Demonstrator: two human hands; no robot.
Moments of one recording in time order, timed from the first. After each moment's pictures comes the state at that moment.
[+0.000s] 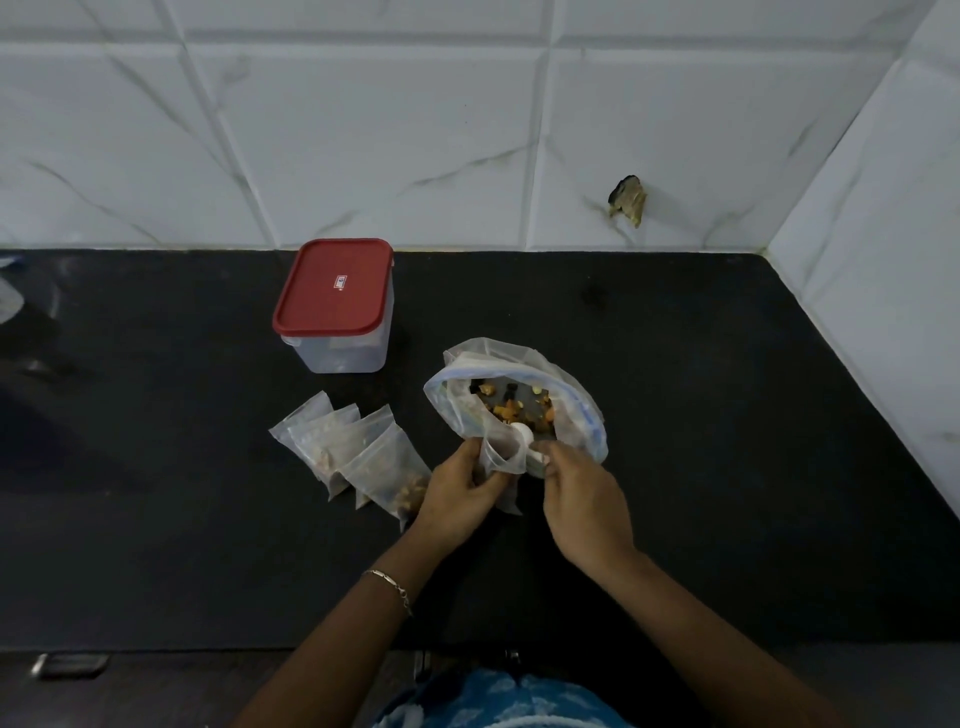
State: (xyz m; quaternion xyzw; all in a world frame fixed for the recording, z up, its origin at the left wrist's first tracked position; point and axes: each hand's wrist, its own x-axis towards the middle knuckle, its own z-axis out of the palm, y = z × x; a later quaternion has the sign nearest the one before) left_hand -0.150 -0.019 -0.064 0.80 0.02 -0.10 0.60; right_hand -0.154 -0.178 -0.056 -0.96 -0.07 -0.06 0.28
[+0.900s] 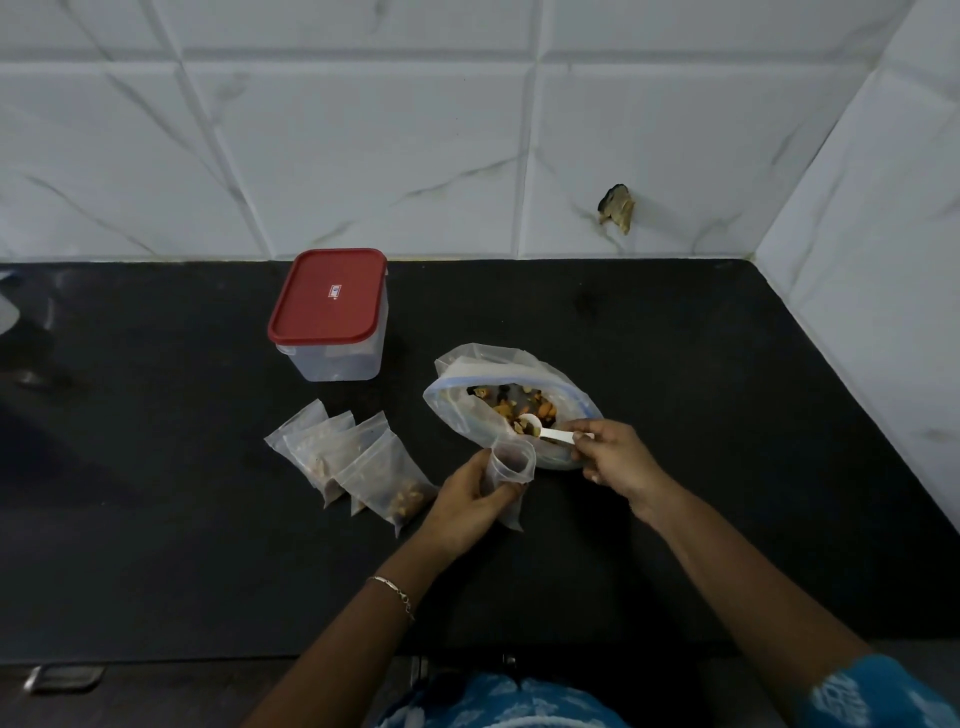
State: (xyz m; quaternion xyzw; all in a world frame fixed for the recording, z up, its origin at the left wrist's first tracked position) left_hand -0.151 -0.027 -0.064 0.74 0.00 -0.18 0.65; right_hand -0.097 -0.227 -0.044 -0.76 0.13 0.21 0.60
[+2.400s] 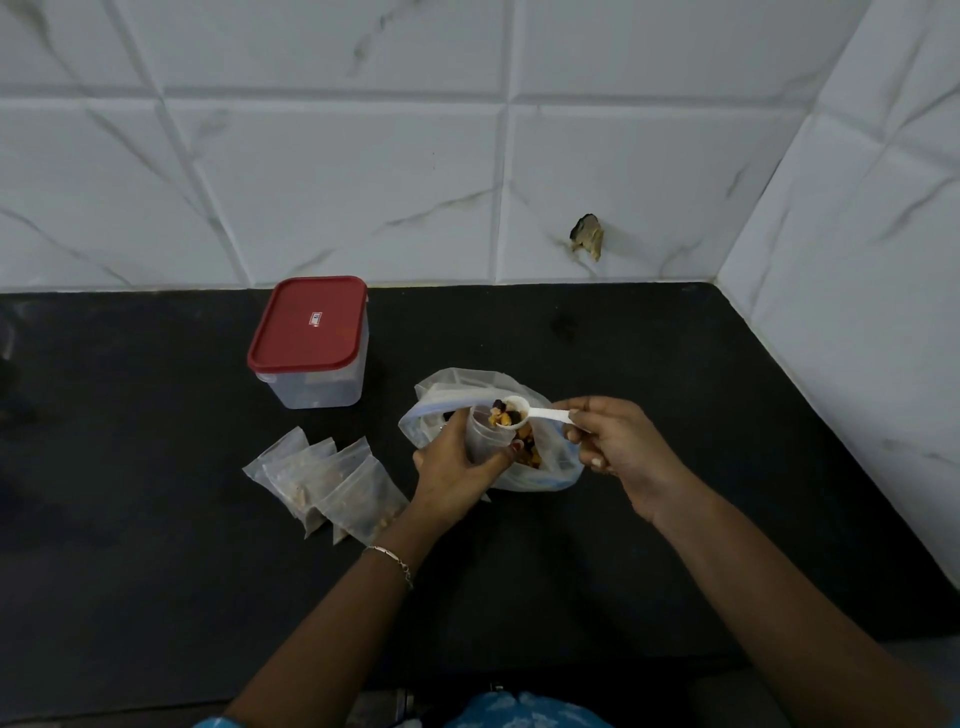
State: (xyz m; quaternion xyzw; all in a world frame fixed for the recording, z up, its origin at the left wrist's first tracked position) left_hand -0.108 -0.032 -0.039 0.80 -0.02 -0.06 0.59; right_hand -0.113 -0.220 0.037 -0.73 0.11 0.15 0.66
